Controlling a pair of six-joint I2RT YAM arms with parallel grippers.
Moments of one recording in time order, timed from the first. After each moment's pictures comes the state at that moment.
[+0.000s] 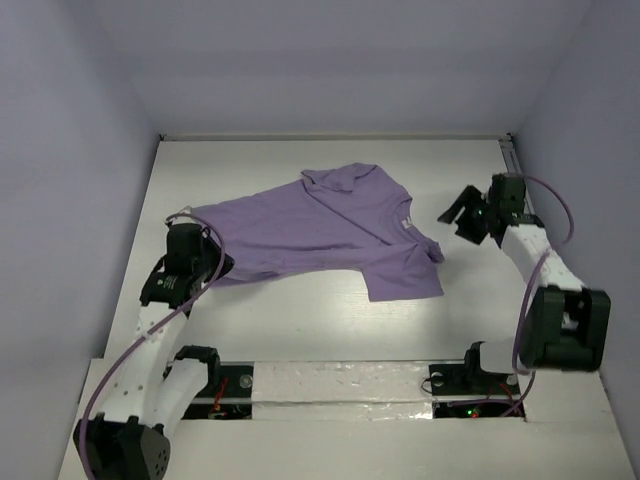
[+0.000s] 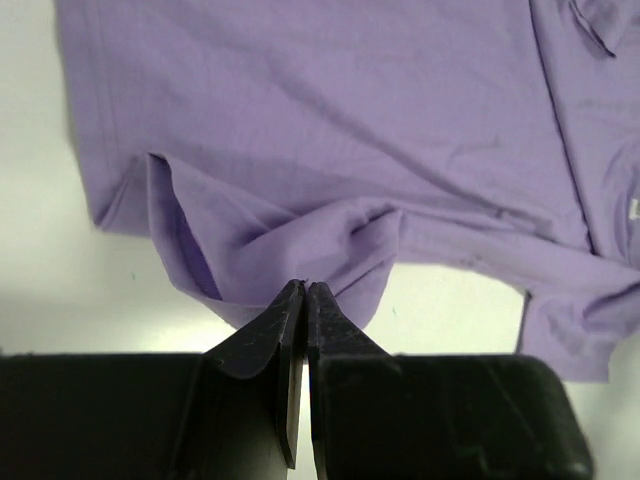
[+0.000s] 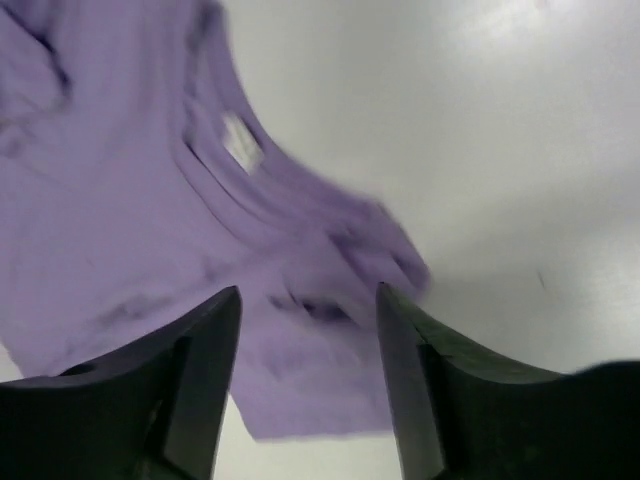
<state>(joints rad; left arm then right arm) -0.10 0.83 0.67 -0.57 0.01 -0.63 -0.10 1.29 0.85 -0.42 -0.23 0.57</state>
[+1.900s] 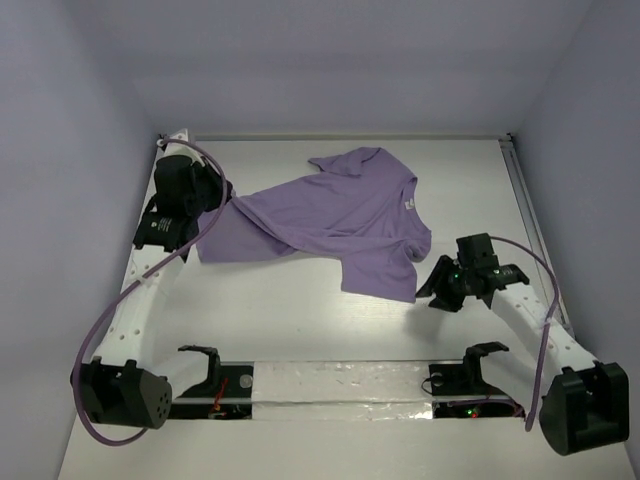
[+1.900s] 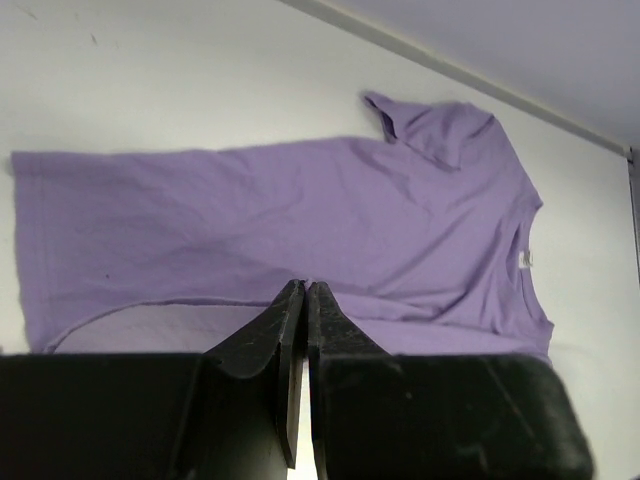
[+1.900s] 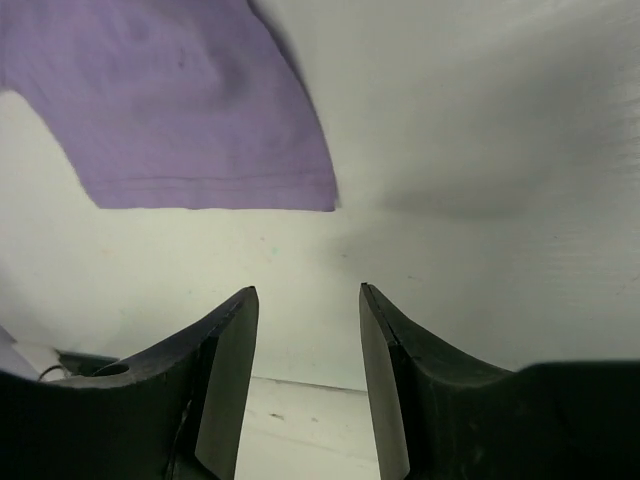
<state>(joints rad) -0.11 1.12 1.13 -0.40 0.02 -0.49 0.16 0.94 0.57 -0.71 -0.22 0.75</state>
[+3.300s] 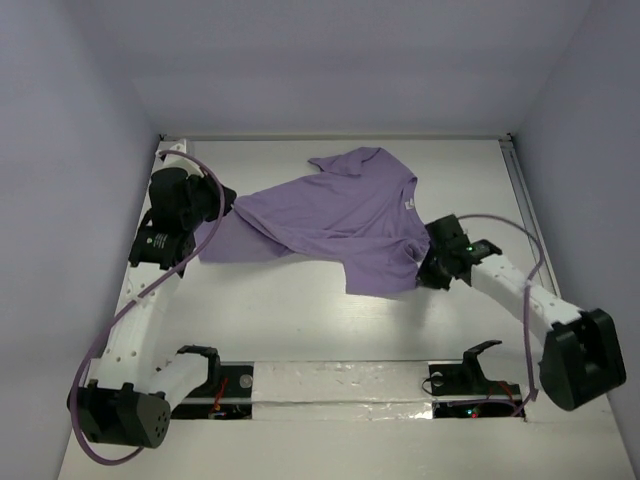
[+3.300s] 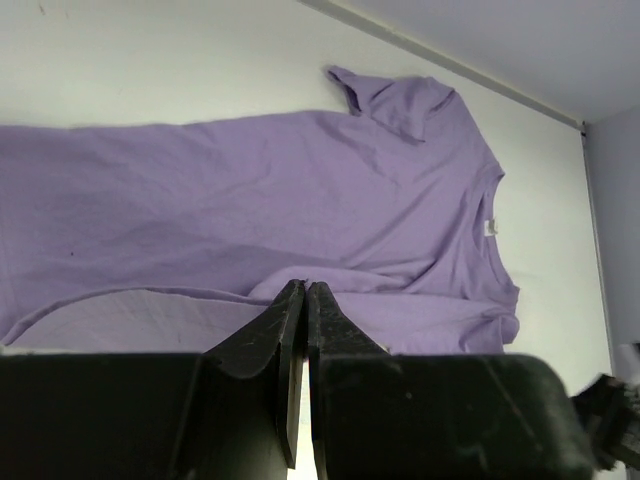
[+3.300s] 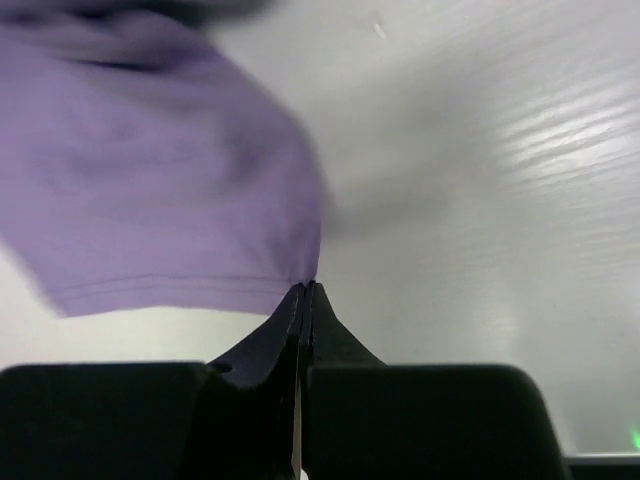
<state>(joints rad) -0.11 1.00 1.03 -0.41 0.11 -0.52 0.38 1.26 0.67 -0.61 0.07 0.86</state>
